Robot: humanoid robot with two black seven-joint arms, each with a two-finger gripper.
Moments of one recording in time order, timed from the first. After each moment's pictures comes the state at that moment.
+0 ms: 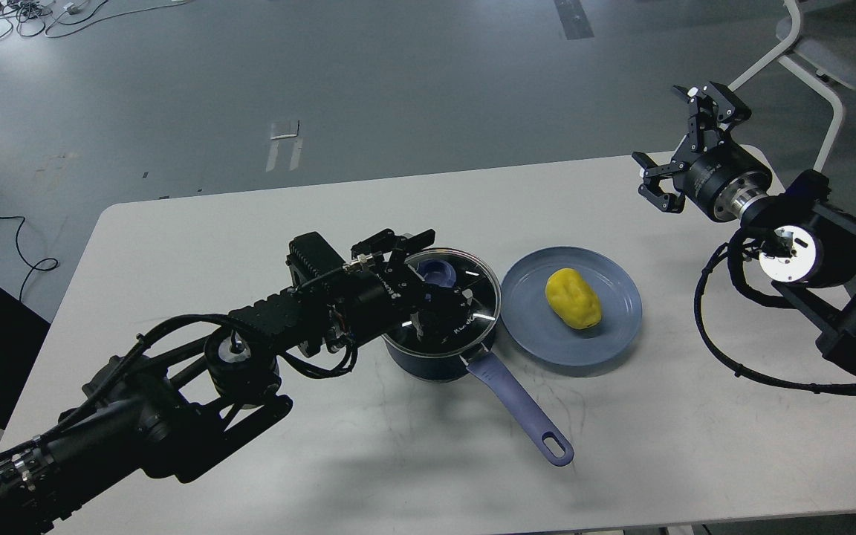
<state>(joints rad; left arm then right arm) -0.69 0.35 -0.44 -1.29 2.18 0.10 -0.21 0.67 -0.40 0.78 0.89 -0.10 0.10 0.17</state>
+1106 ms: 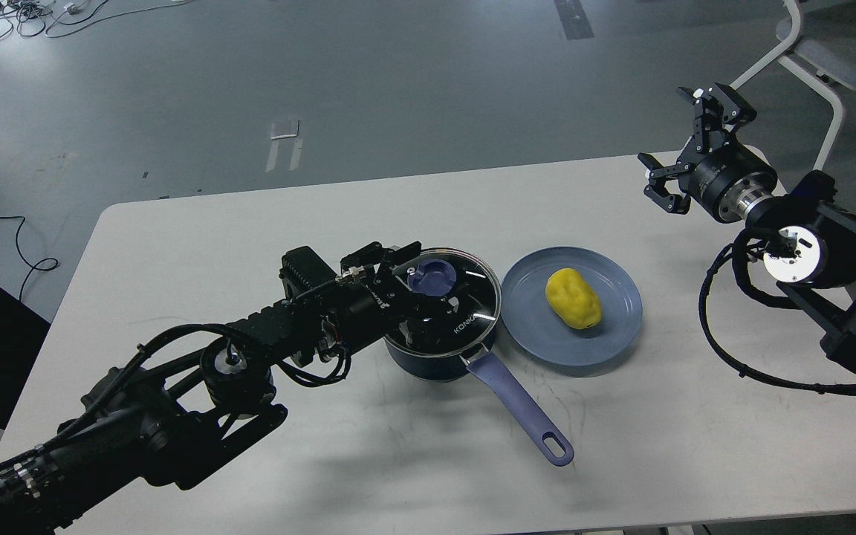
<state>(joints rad) -0.67 0.34 -0.43 -1.23 2.18 0.13 -0.21 0.67 -0.40 0.78 0.88 -0.10 0.10 0.17</state>
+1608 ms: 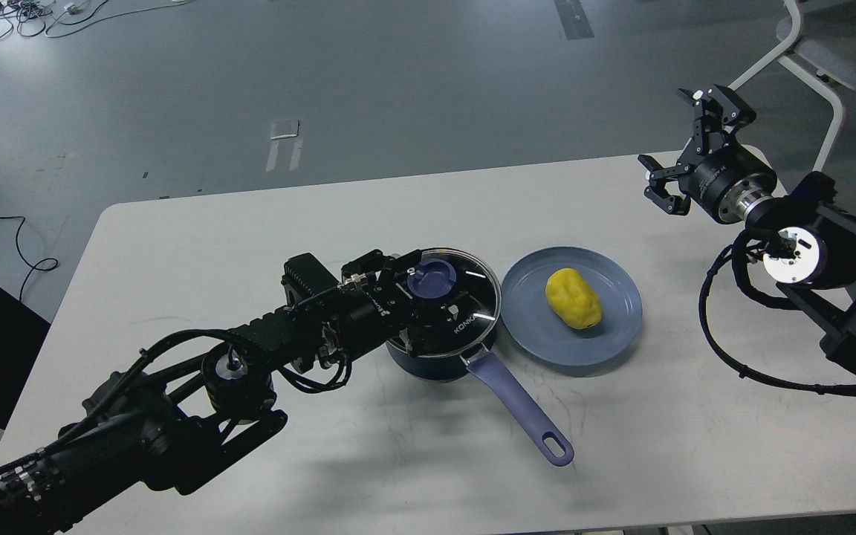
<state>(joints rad) -0.66 0.34 -0.42 -1.22 2.18 0.13 -0.21 0.67 -0.40 0.77 0.87 -0.10 0.10 0.17</state>
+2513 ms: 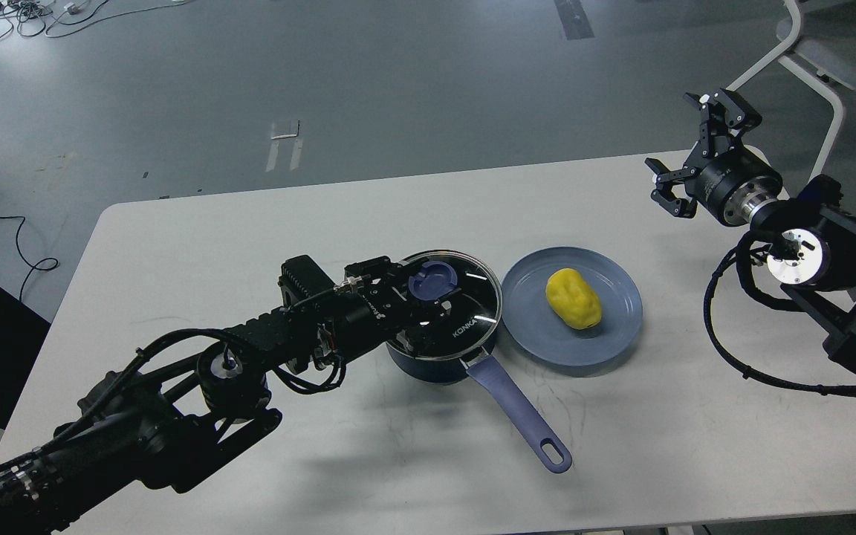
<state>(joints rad) -0.67 0.37 -0.42 -1.24 2.18 0.13 -0.25 0.67 -0.40 0.77 0.85 -0.10 0.10 0.17</state>
